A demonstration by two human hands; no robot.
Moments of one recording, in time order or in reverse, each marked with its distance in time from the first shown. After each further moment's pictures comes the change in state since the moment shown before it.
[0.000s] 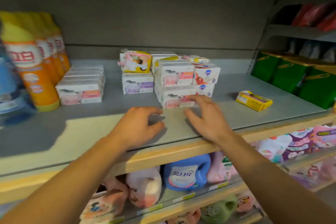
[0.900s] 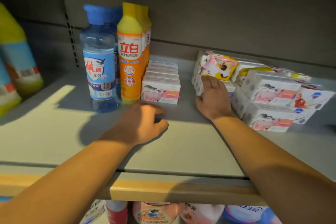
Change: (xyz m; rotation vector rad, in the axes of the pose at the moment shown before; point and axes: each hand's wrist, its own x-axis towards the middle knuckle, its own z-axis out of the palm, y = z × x) left_hand -0.048 -0.155 -0.086 0.179 0.187 -0.146; right_hand 0.140 -0.124 0.160 -0.322 -0.040 -0.169
